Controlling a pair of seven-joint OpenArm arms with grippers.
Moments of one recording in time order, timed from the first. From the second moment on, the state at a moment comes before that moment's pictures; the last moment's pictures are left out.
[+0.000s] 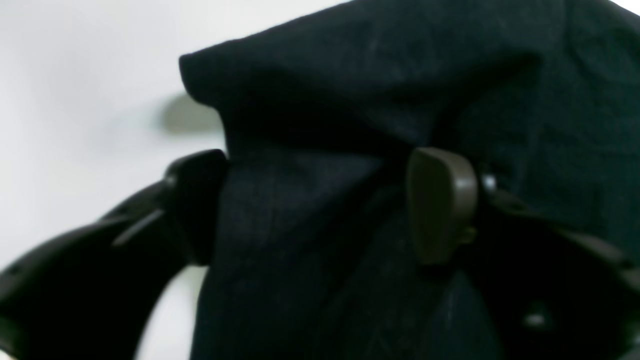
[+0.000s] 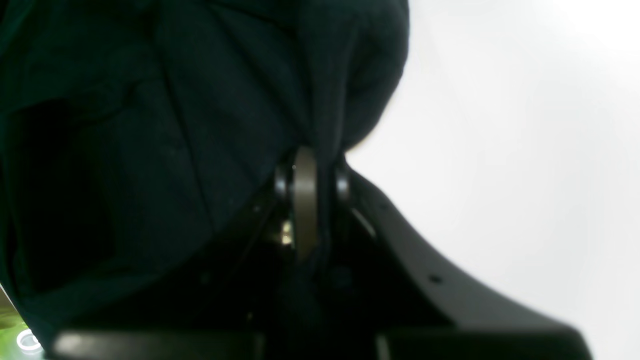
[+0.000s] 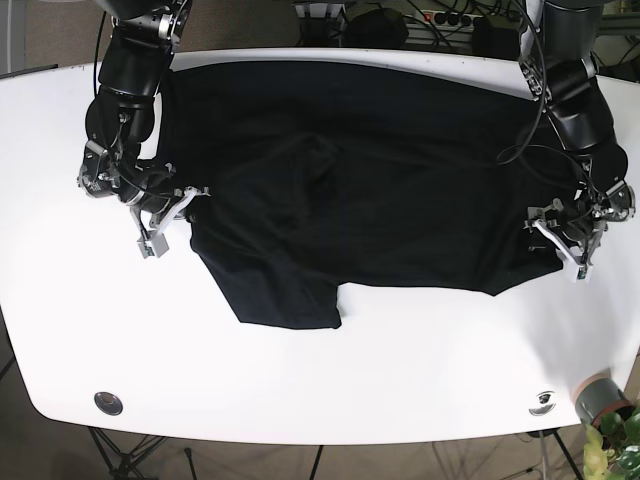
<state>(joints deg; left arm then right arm) -22.1 -22.9 -26.6 44.8 -4.3 -39.3 35.3 8.6 8.4 20.8 73.1 27.2 33.9 -58.1</state>
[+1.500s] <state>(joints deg) -26.2 -16.6 -26.2 76.6 -2.6 -40.4 48.8 25.4 14.5 20.2 75.6 31.3 33.7 -66.7</state>
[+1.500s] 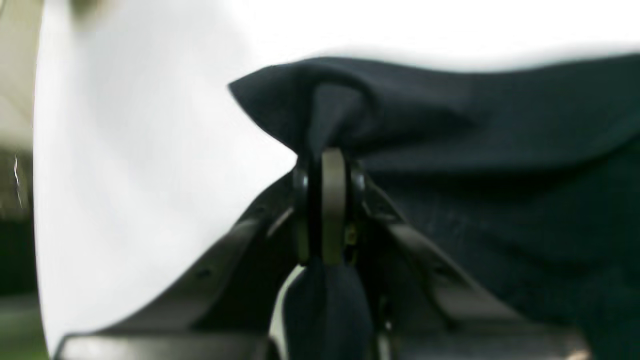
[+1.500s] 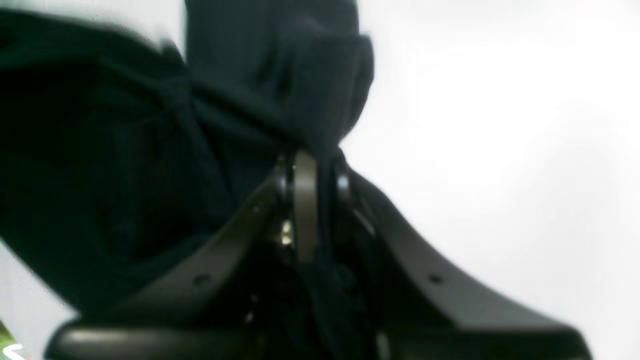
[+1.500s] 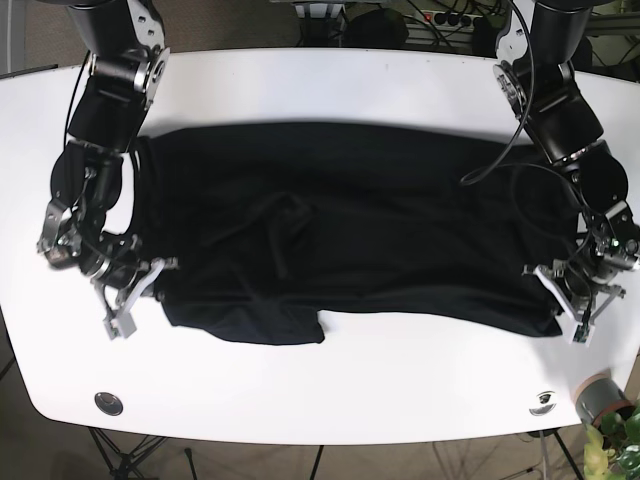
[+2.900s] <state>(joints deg) -40.9 -18.6 -20.2 89.4 -4.3 -36.7 52.4 55.2 30.9 14.7 63.9 42.1 34.5 -77.4</state>
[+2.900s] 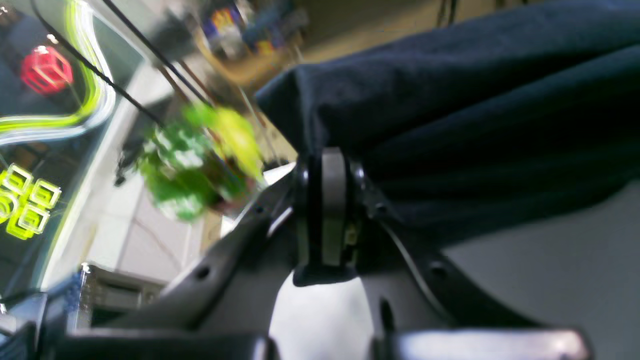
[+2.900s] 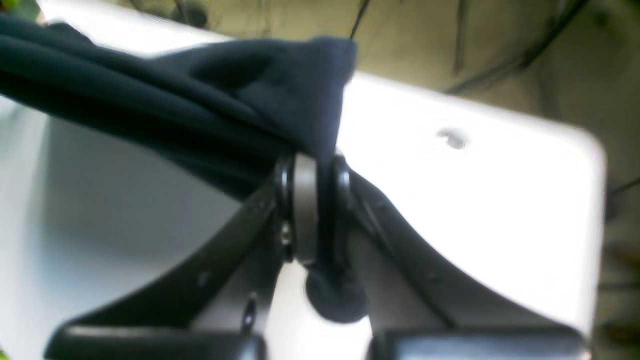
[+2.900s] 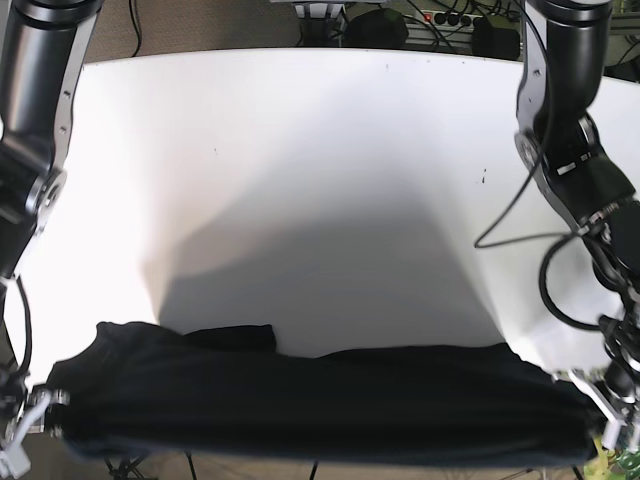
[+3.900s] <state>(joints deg) -0.9 -18.3 -34.1 95.0 -4.1 -40.7 52.5 0.1 14.5 35.6 93.7 42.4 34.5 -77.4</state>
